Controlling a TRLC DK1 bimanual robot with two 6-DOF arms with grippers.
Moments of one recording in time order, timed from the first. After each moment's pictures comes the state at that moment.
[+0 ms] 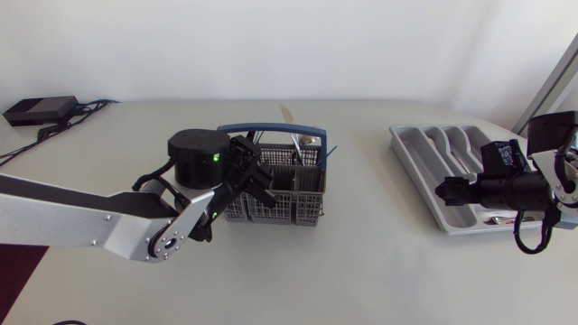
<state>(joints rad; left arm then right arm) -0.67 1.68 0.71 0.65 -0.31 0.34 -0.20 1.33 0.66 -0.19 -0.20 -0.13</state>
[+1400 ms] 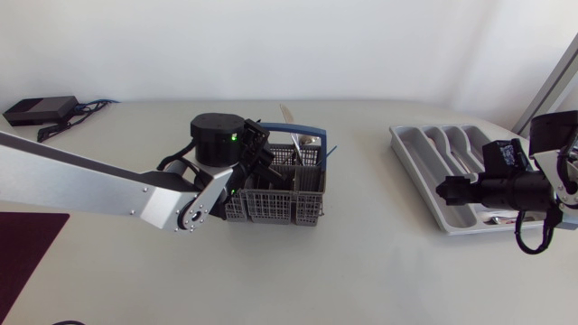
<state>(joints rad) -0.63 1.82 0.87 0.66 -0.36 0.35 -0.20 1.31 0.66 -0.19 -0.20 -0.13</state>
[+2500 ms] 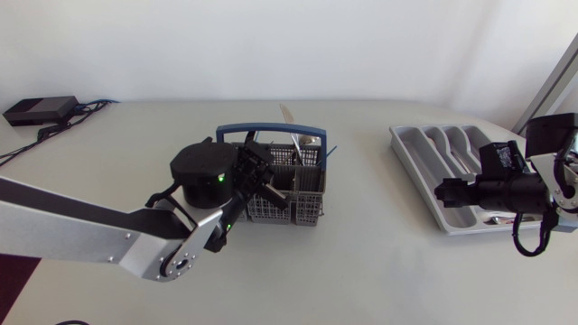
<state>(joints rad) -0.75 1.73 0.67 0.90 -0.41 0.46 -0.18 1.30 0.64 -0.18 -0.18 -0.13</state>
